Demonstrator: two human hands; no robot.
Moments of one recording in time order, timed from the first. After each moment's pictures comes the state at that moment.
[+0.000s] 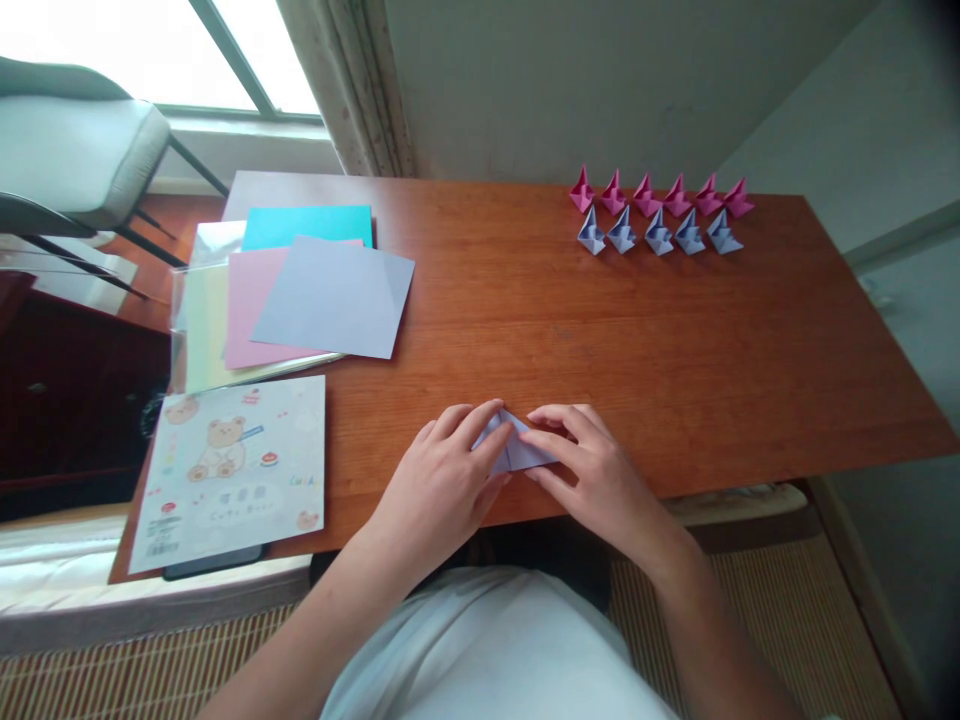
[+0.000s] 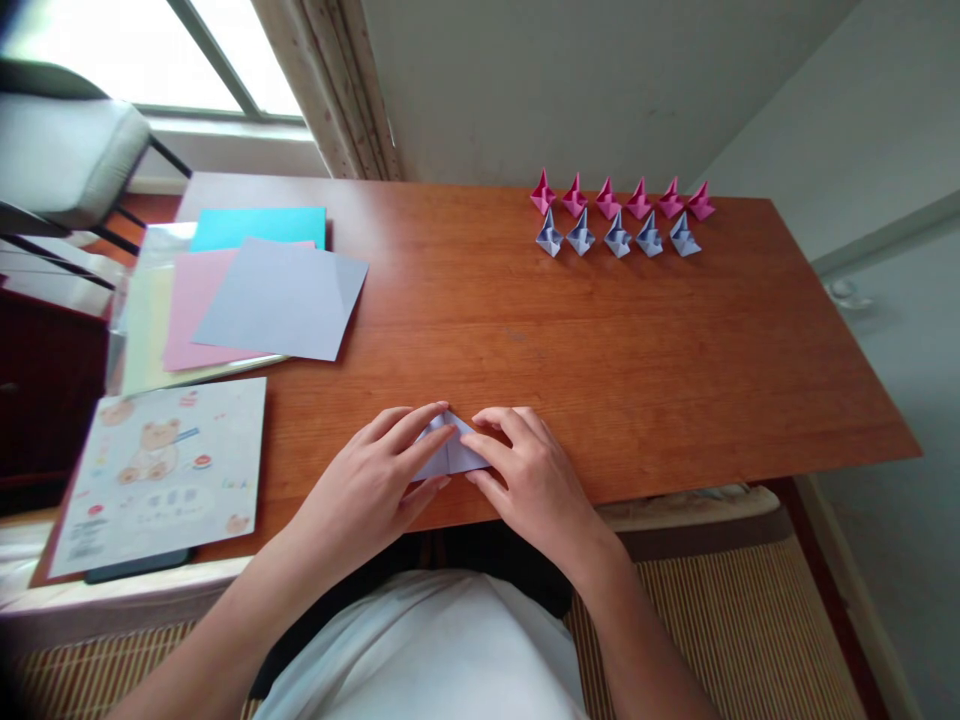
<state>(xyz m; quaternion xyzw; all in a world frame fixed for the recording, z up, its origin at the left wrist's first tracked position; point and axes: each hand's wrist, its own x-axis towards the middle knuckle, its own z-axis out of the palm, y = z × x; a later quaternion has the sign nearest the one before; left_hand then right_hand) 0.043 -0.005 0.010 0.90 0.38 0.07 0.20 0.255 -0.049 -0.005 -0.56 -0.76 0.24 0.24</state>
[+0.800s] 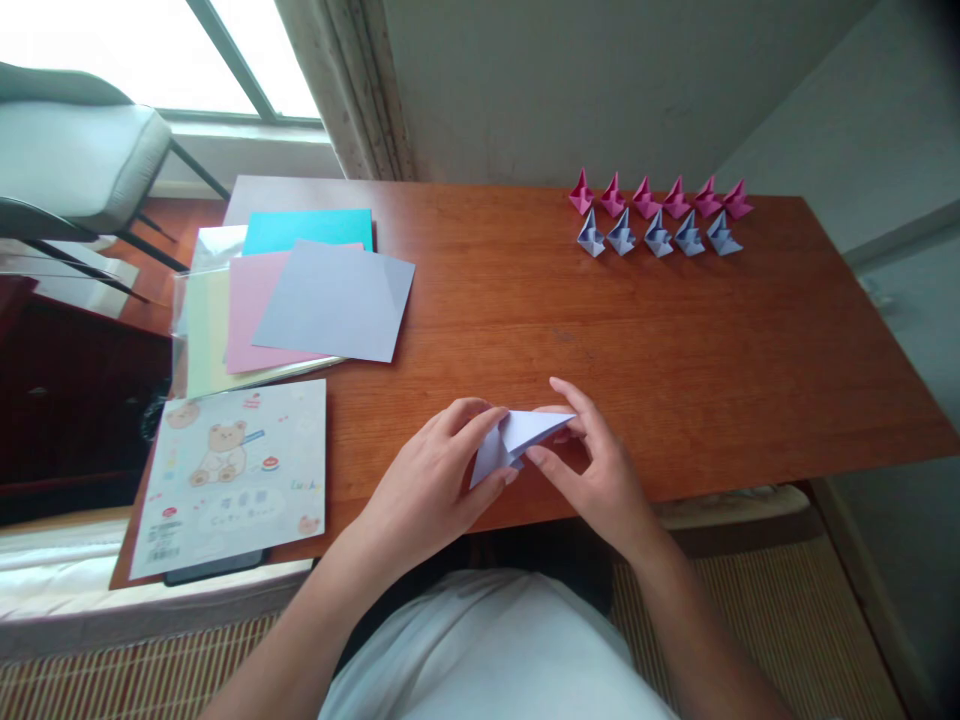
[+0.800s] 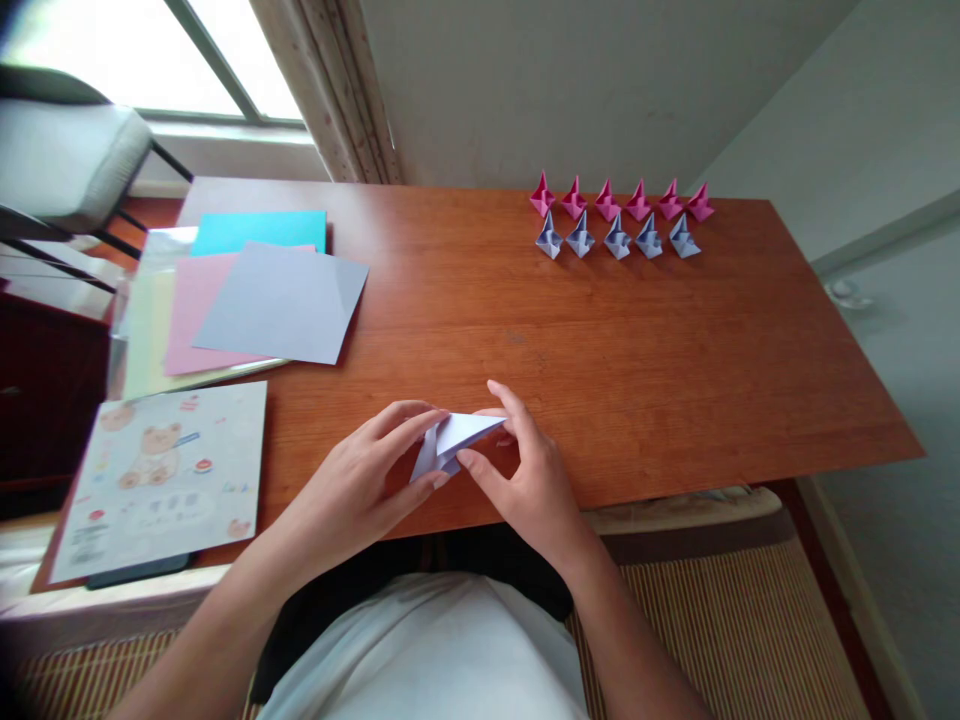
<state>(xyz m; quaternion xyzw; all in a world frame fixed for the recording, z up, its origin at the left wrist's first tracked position) 0.034 0.004 0.017 0.83 0.41 0.14 0.35 0.242 -0.050 -0.003 -0.63 -0.55 0.42 0.37</state>
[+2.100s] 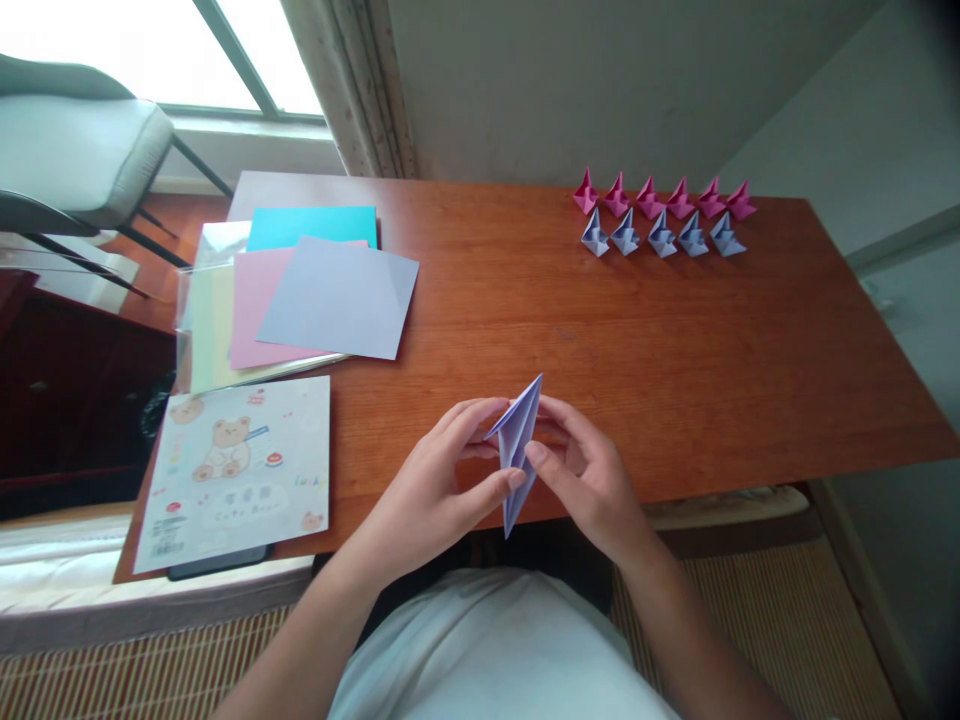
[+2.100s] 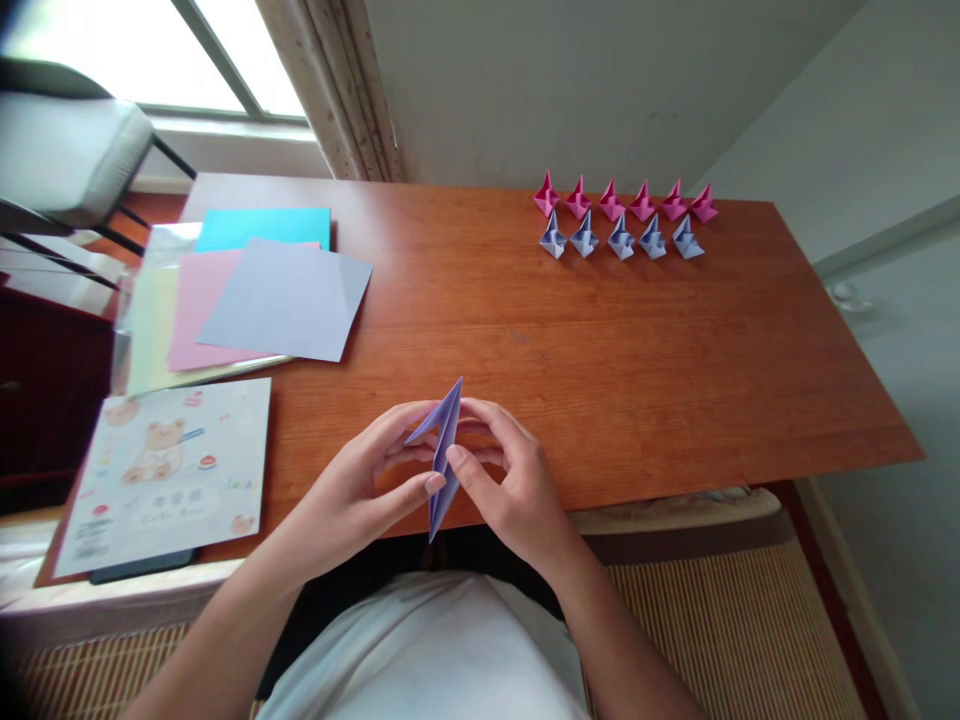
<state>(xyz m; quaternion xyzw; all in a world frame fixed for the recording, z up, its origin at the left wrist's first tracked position) 0.036 -0.005 0.017 0.61 0.38 0.26 0.64 0.221 -0.047 0.003 -0.52 -0.47 0.53 0.48</state>
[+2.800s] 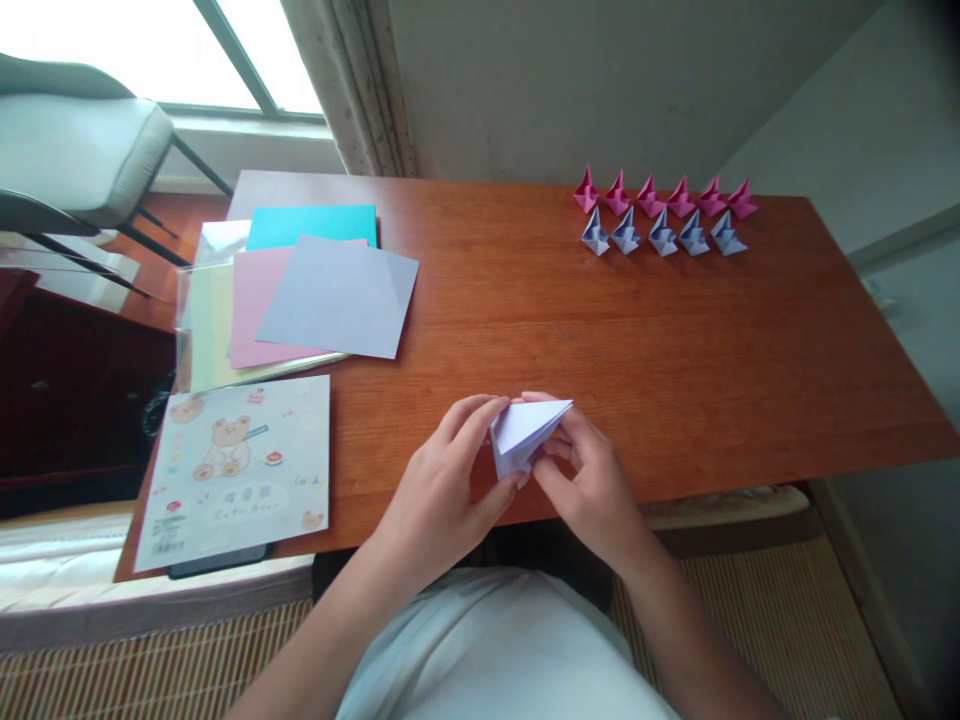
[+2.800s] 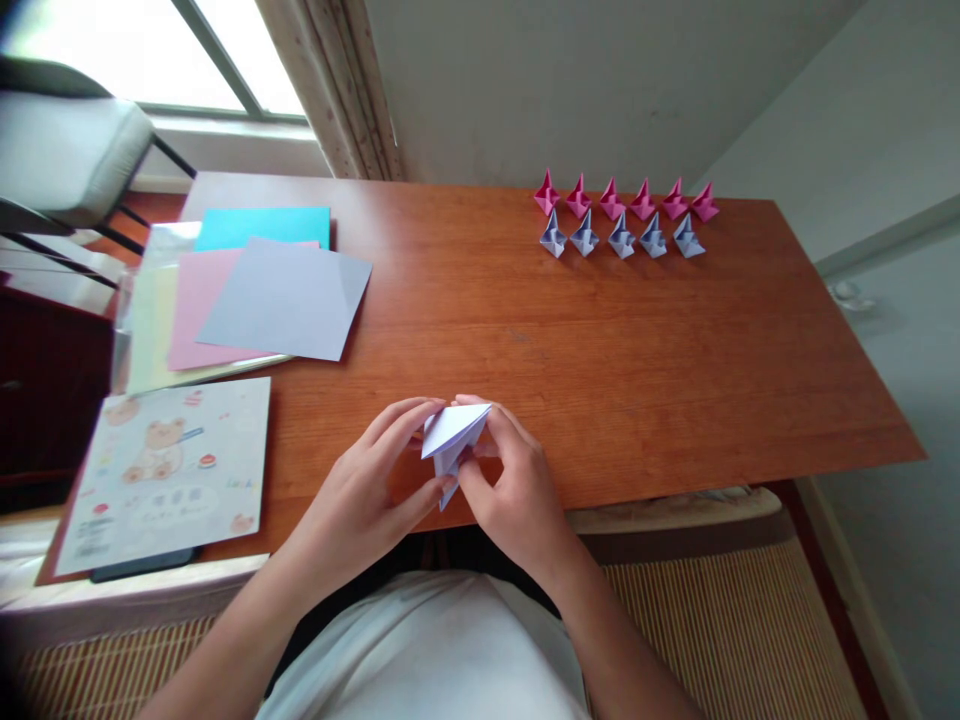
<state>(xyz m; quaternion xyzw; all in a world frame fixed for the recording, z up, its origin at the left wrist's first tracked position) 0.042 -0.012 0.016 0.76 0.45 0.22 0.43 0.218 -0.049 0.002 -0.57 -0.52 0.46 0.44</state>
